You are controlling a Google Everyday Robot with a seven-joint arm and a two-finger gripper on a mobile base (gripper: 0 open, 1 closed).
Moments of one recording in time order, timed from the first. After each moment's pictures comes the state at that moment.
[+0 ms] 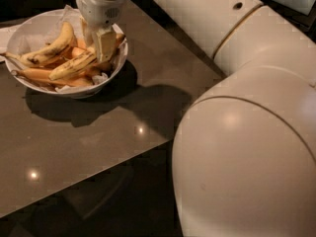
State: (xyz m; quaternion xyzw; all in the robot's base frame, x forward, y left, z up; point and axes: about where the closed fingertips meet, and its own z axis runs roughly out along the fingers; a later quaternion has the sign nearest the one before) arm 0.629 0.144 0.944 -0.90 0.39 0.00 0.19
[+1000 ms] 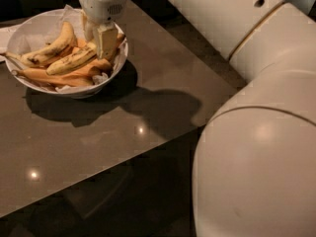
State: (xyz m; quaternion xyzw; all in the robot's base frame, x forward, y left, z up) arm 0.622 0.136 0.960 -0.89 0.40 -0.01 0.21
